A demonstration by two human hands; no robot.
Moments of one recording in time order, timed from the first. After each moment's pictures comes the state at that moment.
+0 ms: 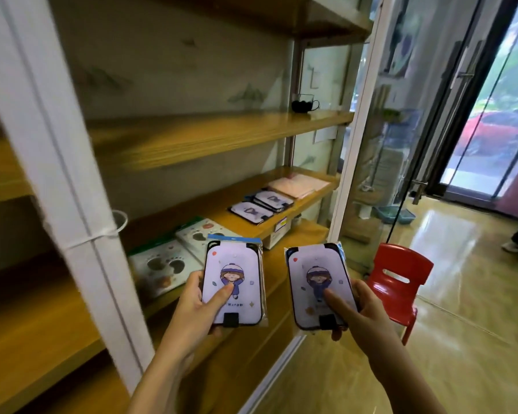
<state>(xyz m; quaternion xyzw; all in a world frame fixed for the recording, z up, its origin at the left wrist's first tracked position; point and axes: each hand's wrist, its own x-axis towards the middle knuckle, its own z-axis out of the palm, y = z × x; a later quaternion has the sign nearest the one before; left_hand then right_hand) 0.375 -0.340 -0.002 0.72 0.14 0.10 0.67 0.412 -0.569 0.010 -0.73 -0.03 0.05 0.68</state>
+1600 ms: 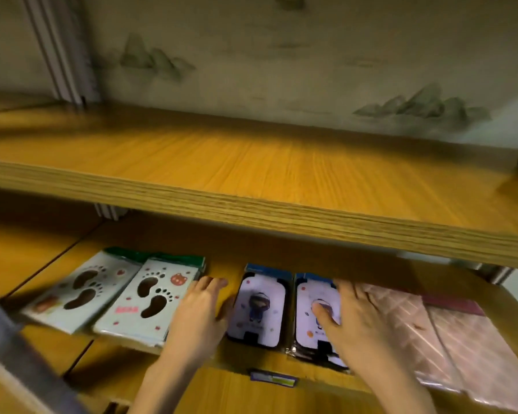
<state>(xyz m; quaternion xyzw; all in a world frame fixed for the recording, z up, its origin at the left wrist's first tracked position) 0.738 -0.381 -0.015 0.79 0.52 0.27 0.17 0.923 -0.478 0.038 -0.83 -0.52 0.11 0.16</state>
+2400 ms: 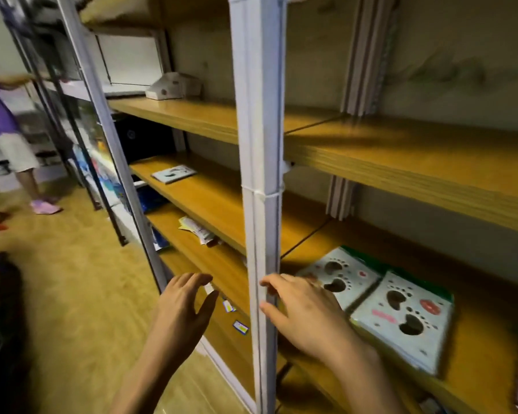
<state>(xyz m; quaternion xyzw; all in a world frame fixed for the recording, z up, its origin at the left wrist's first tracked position) 0.392 -0.445 0.003 0.60 0.73 0.33 0.00 0.577 -0.398 0.049 -0.43 -0.88 0.16 0.14</state>
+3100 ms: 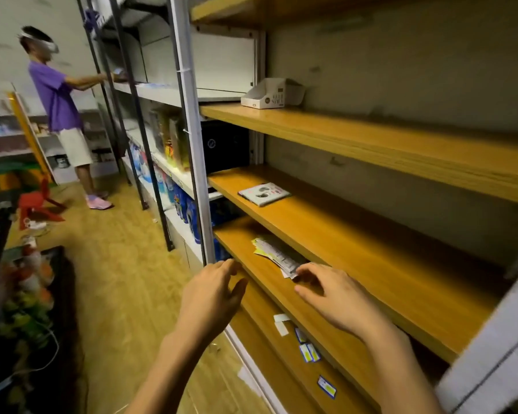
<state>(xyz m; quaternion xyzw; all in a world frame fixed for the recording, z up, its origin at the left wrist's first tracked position) 0.093 -0.365 0.015 0.59 0.75 0.28 -0.05 0.276 -0.284 0.034 -0.44 -0.86 0.23 0.13</state>
